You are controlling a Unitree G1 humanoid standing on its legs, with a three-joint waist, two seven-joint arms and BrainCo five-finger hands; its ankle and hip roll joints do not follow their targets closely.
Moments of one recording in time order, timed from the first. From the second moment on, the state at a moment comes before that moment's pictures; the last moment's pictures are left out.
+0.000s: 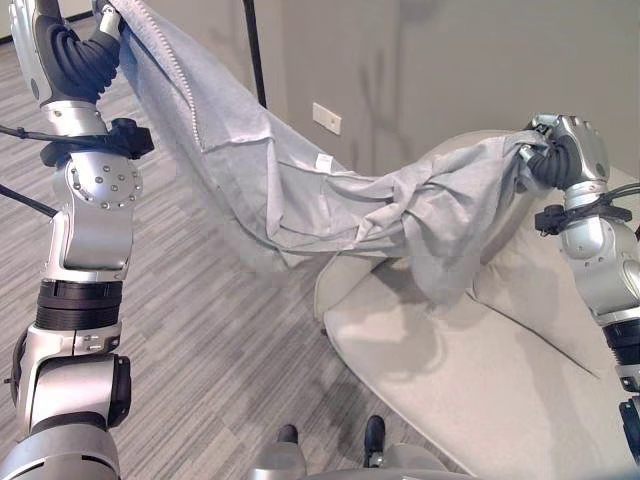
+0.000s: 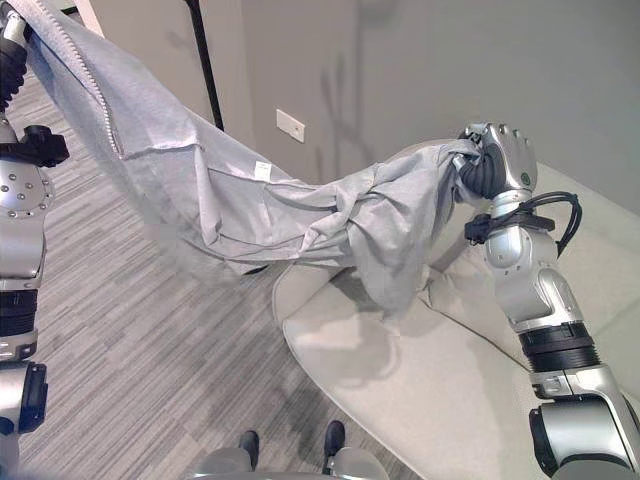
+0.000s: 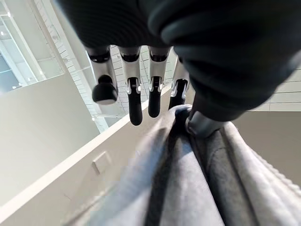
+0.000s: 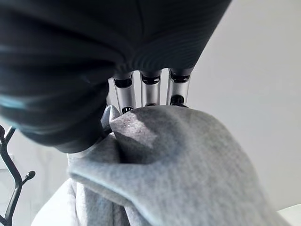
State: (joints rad) left arm -0.70 0.79 0.08 0.03 0.29 0.09 0.44; right arm -0.54 -0.78 0.11 0.15 -0.45 0.07 -0.25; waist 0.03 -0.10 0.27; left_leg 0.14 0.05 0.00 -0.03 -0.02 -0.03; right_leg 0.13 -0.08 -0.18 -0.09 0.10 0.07
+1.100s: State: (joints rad) left arm -0.61 0.73 0.12 -0.01 0.29 0.07 0.42; right arm -0.55 -0.84 0.12 0.11 -0.43 0.07 -0.27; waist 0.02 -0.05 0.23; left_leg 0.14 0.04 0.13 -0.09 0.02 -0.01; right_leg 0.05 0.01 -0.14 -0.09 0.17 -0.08
